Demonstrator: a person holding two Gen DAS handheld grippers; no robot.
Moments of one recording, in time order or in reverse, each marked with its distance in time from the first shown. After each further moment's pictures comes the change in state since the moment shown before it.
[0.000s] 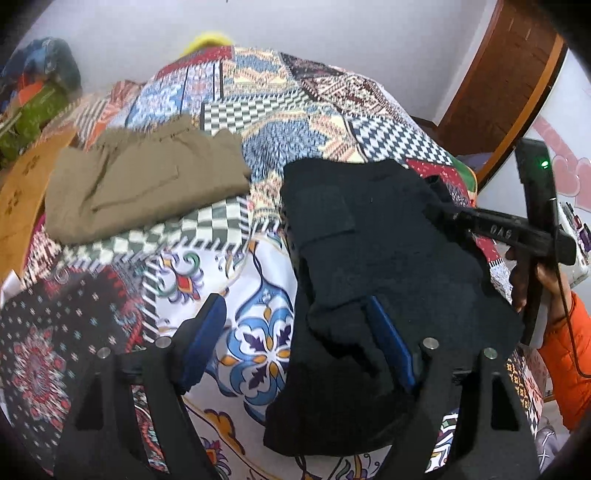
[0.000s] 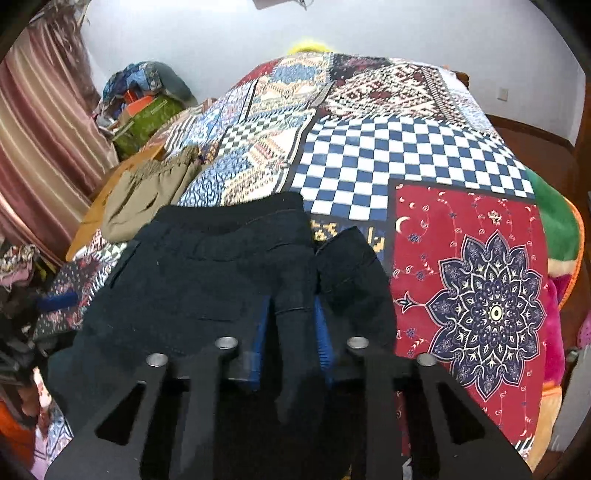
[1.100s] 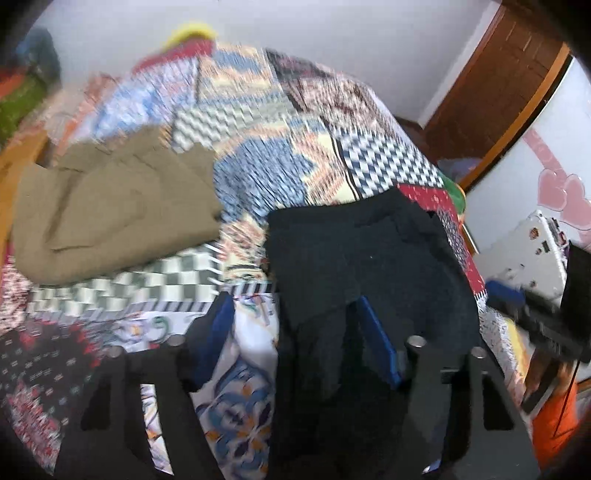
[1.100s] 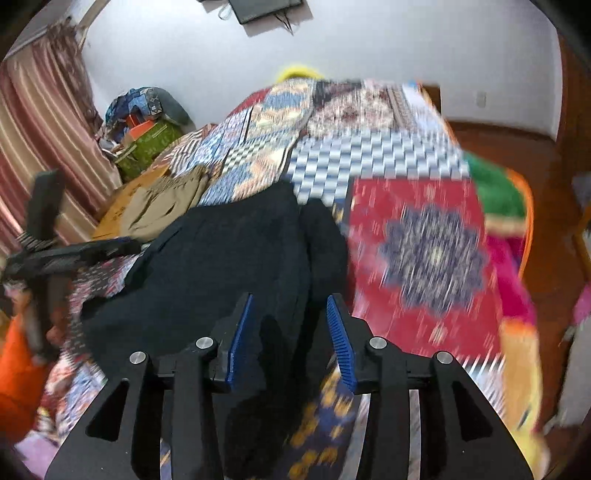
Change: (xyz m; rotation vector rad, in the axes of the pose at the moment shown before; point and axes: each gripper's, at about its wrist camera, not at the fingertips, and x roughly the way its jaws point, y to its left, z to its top) left arm 0.035 -0.001 0.062 -0.013 0.062 -0.110; right arm -0.074 -0.002 -0.053 0.074 -0.047 0.008
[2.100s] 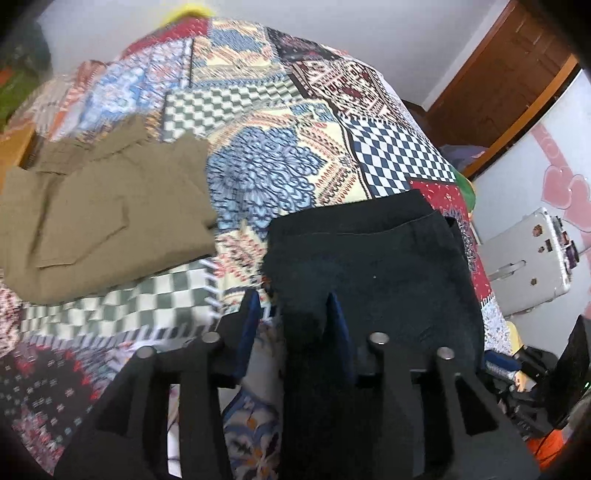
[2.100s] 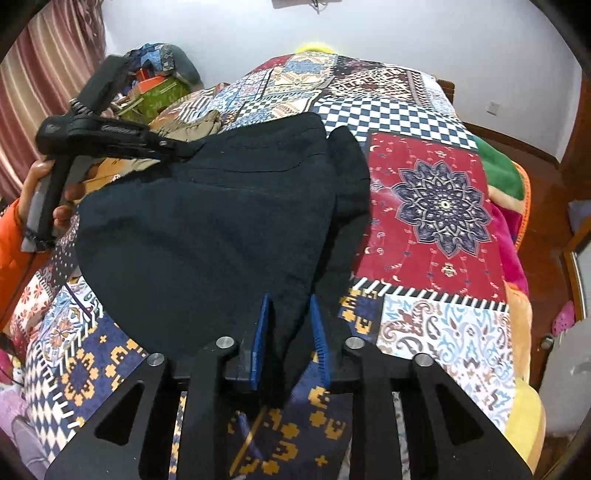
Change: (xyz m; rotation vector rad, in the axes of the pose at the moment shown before) left arm 0.011 0.007 0.023 0.003 0.057 0.026; right arm 0.001 0.024 -0.043 -0.148 0.066 -0.091
